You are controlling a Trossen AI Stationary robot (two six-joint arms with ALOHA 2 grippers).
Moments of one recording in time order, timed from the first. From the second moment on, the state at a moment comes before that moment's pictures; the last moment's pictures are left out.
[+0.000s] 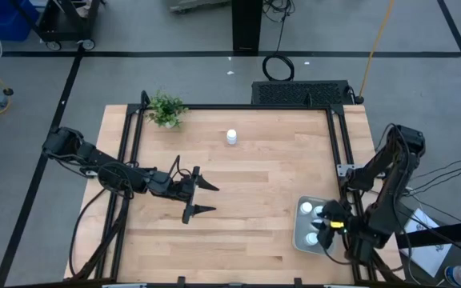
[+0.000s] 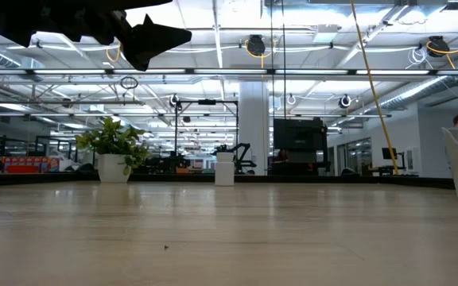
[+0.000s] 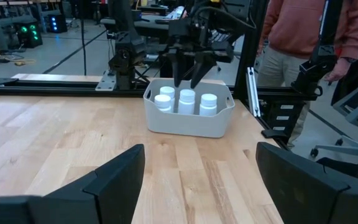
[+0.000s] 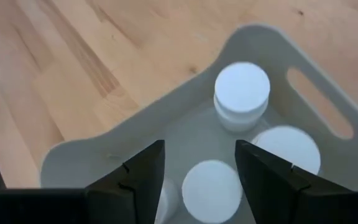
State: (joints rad) left arm -0.32 1.34 0.50 0.72 -0.13 -0.11; right arm 1.18 1.36 0.85 -1.07 0.63 1.95
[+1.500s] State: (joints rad) left arm -0.13 1.34 0.50 0.46 -0.42 -0.22; right arm 0.11 1.17 0.66 0.09 0.43 0.05
